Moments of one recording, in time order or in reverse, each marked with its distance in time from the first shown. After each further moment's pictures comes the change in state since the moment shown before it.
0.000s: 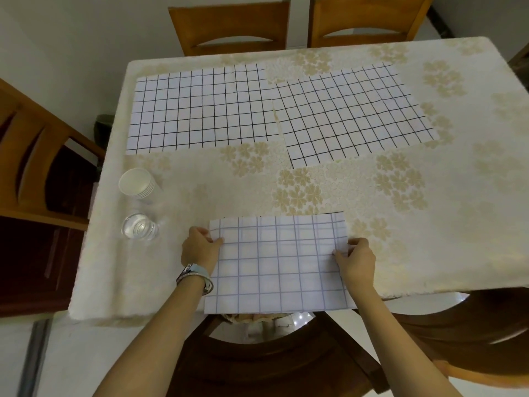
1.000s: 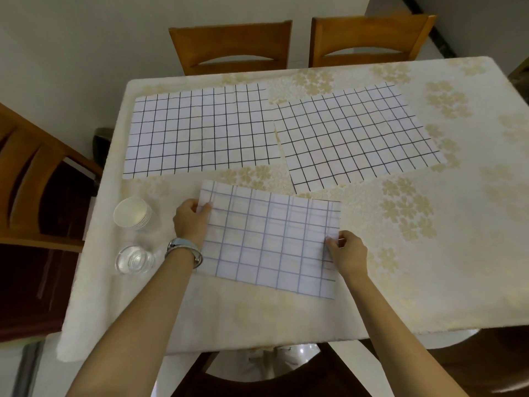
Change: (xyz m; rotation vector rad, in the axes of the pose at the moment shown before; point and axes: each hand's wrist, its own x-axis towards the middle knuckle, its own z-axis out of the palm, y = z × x) left_hand 0.094 0.081 -0.020 -0.289 0.103 0.137; right_hand 0.059 -0.069 0.014 0.009 -0.042 -0.106
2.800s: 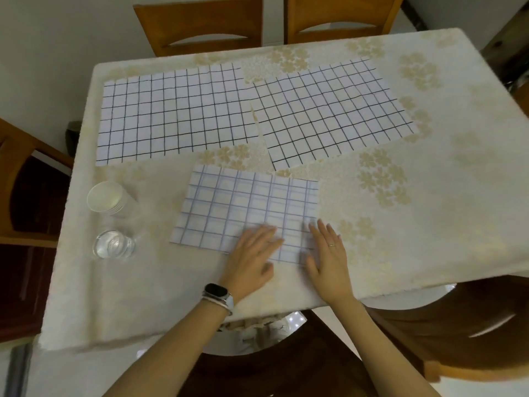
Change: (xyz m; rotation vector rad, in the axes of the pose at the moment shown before) left_hand -0.153 -0.053 0.067 0.662 -0.503 1.102; right_hand -0.072 0.076 0.008 -0.166 -0.026 -0.509
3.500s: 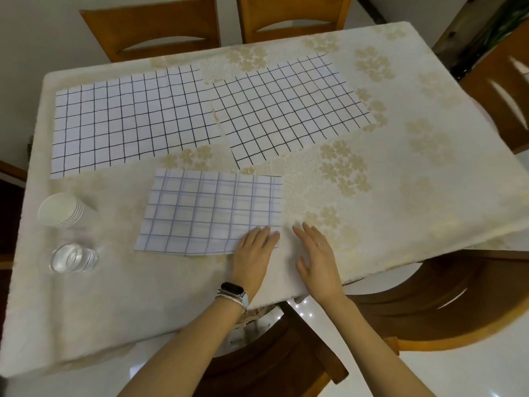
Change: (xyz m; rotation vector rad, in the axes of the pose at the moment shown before) left_hand 0.037 0.072 0.028 0.116 -0.019 -0.076; right_hand -0.025 0.027 -0.034 0.022 0.035 0.032
